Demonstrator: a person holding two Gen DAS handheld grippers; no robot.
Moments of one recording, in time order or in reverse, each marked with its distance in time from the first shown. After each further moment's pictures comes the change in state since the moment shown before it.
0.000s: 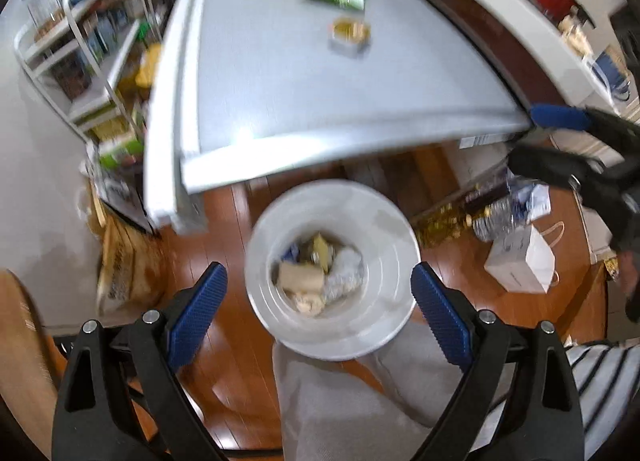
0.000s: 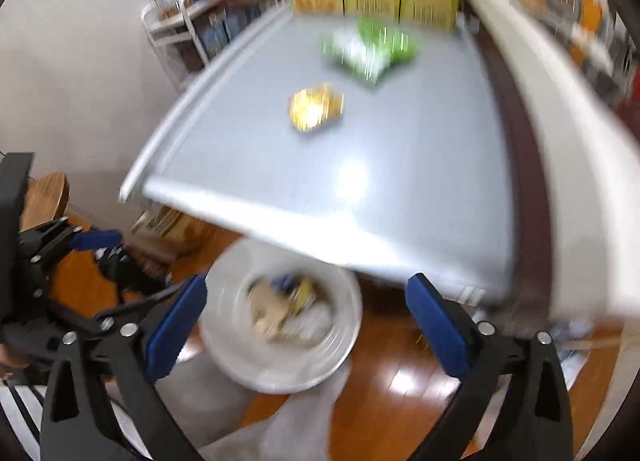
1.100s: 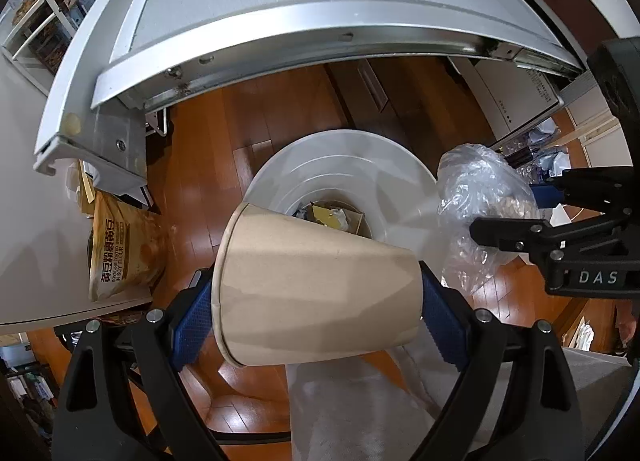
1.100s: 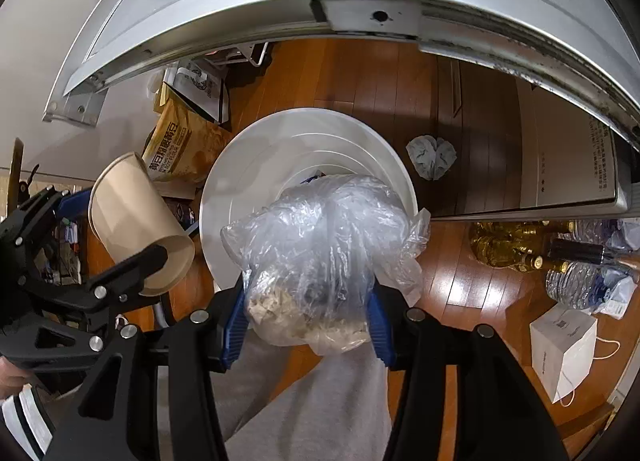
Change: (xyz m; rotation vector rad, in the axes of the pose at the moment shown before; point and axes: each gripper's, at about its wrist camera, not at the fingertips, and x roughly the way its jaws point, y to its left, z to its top) left arm 0.082 -0.005 -0.028 0.021 0.165 0.034; right arm 0.120 -0.002 -0.068 0.197 0.385 0.152
